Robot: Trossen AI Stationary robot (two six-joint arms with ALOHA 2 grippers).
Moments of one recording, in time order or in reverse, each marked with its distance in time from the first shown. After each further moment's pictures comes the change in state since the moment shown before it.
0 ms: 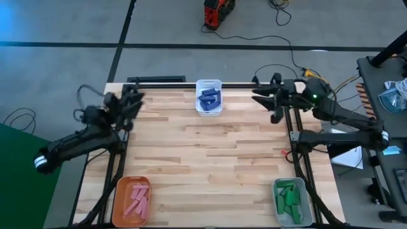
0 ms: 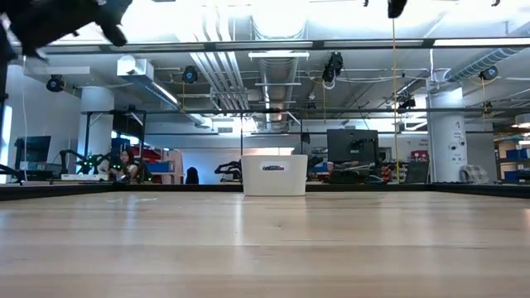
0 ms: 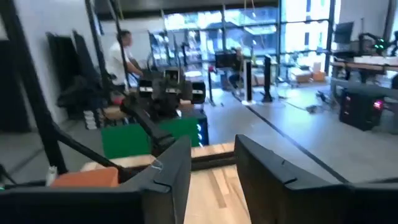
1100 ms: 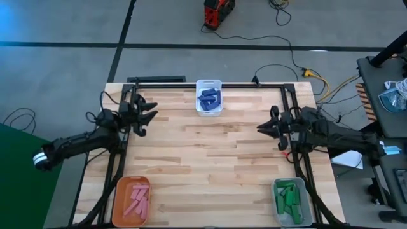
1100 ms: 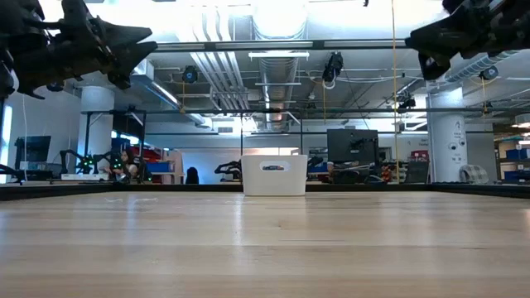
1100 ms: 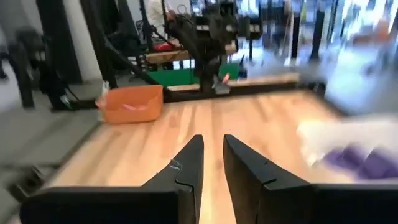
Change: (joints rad) left arm -0.003 0.081 -0.208 0.054 0.009 0.179; right arm 0.087 -0.463 -0.539 -0.068 -0.098 0.006
